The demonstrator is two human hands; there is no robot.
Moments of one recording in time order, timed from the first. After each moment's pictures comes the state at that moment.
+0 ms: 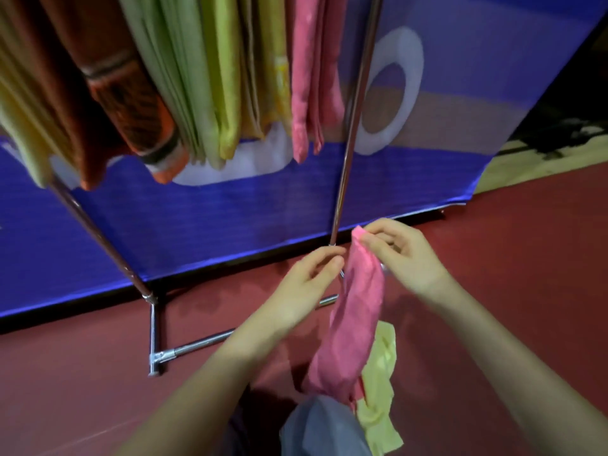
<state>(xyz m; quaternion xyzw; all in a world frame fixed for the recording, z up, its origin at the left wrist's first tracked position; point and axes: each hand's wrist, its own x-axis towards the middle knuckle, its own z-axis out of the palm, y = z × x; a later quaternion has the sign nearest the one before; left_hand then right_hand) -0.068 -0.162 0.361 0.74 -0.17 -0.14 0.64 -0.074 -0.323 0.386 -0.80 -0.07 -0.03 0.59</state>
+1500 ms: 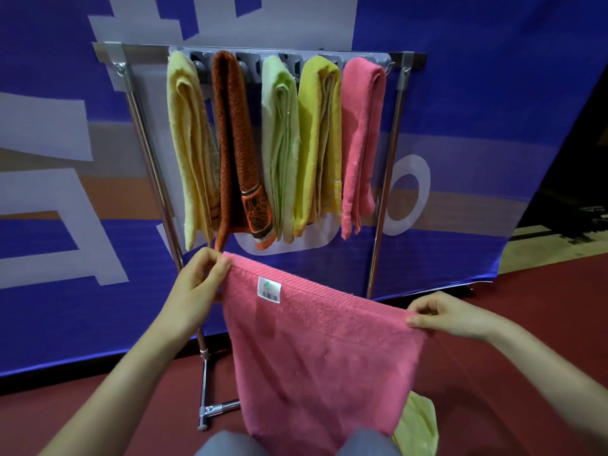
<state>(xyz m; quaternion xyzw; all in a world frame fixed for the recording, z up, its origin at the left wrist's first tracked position) -0.136 0.030 0.492 0.78 -0.07 0.15 0.61 -0.115 -0.338 0.438 -0.88 -0.14 0.17 0.43</state>
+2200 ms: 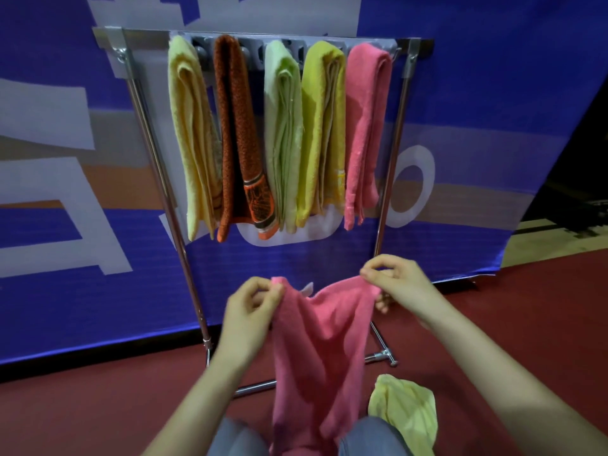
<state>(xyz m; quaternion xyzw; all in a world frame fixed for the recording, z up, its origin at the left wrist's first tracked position) -0.155 -0.026 0.445 0.72 -0.03 0.12 0.69 -0.131 -0.244 0.472 -0.78 -0.04 0.01 0.63</state>
